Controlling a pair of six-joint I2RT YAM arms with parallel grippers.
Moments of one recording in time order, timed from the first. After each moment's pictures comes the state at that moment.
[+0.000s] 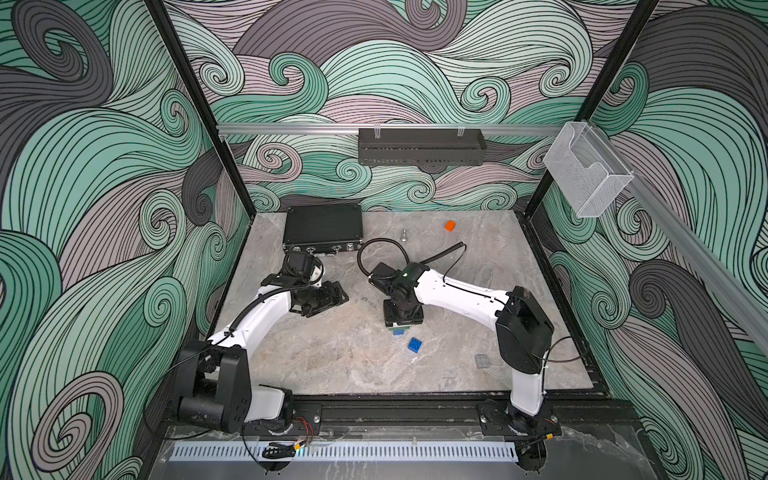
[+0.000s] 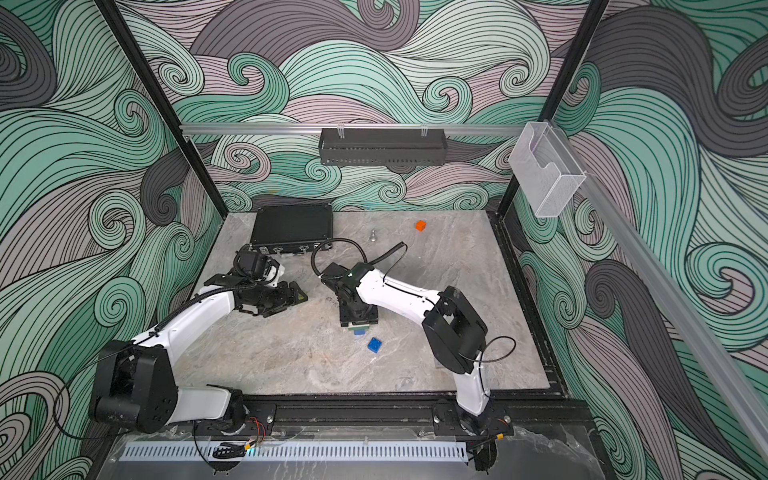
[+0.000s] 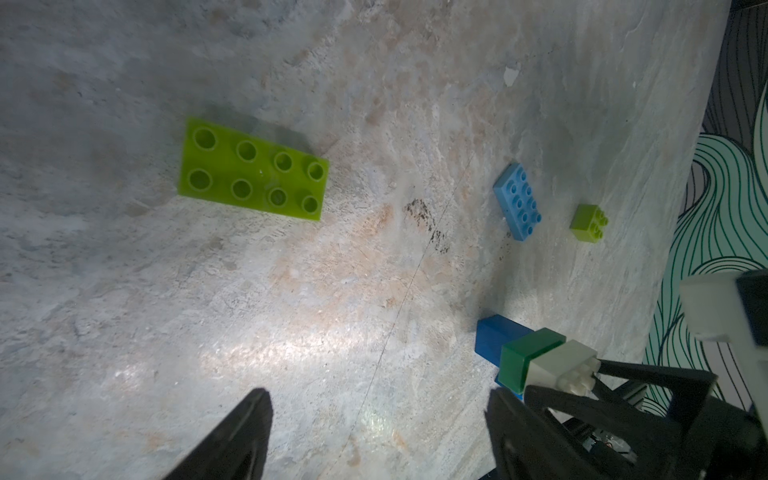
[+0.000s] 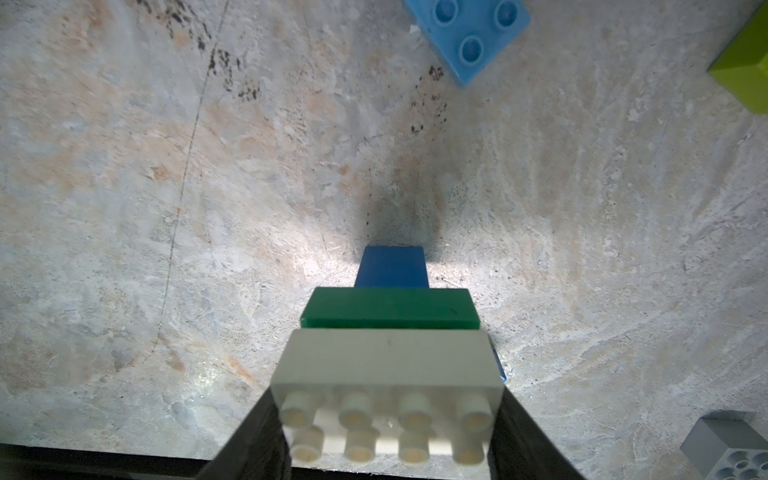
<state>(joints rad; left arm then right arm) -0.17 1.35 0.88 -0.68 0.40 -0.43 0.92 1.94 1.54 -1.10 0.02 0.77</state>
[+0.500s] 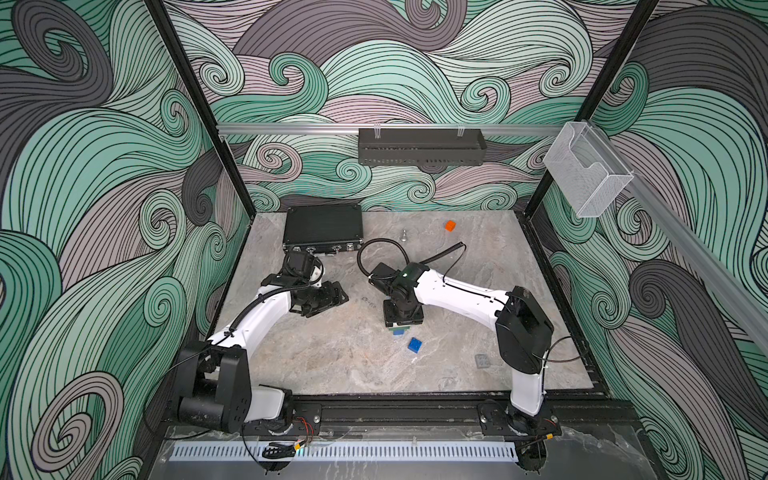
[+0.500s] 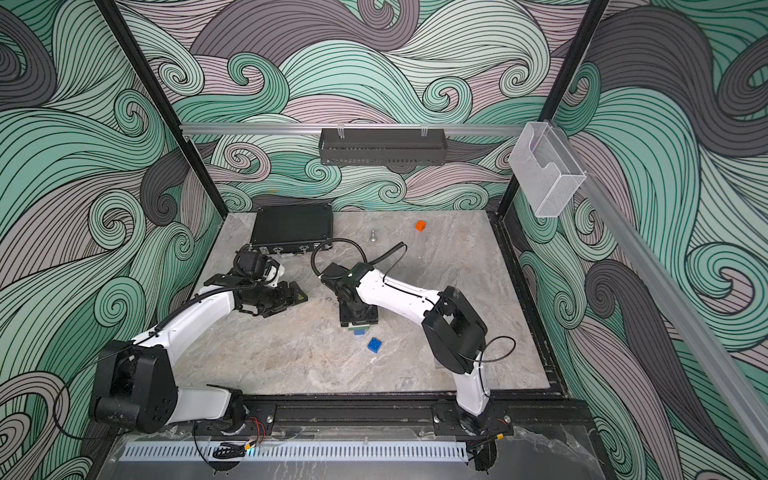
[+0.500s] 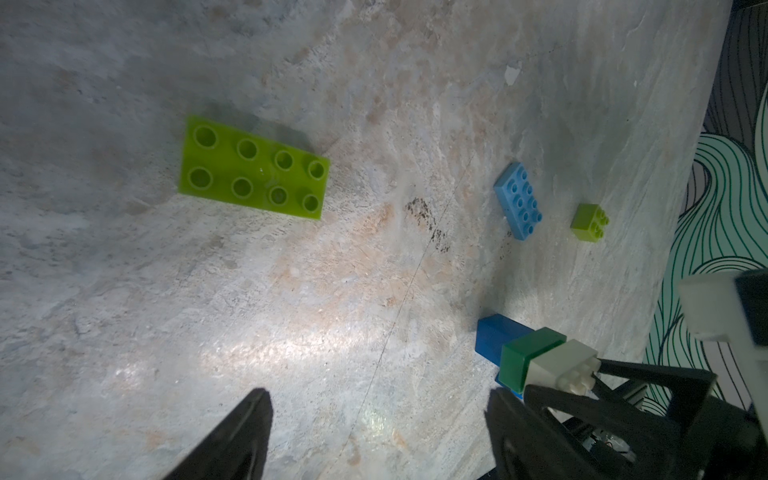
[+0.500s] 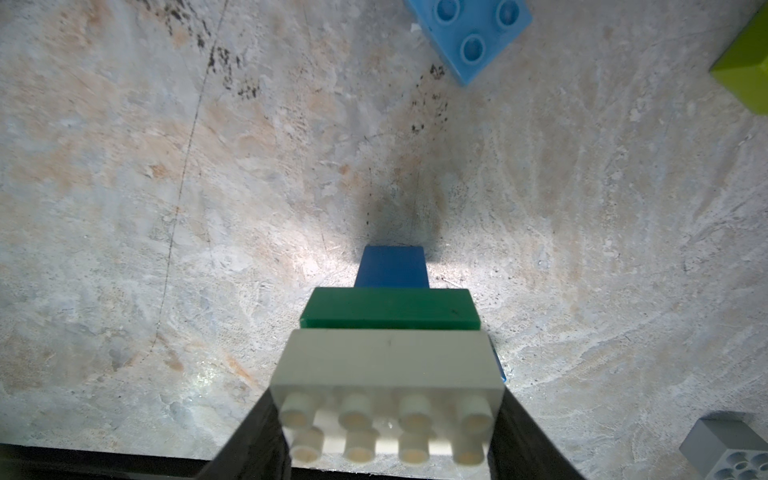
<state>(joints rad) -0.17 1.35 0.88 -0.68 0.40 -0.43 0.92 1.94 1.54 -1.10 0.03 0.76</state>
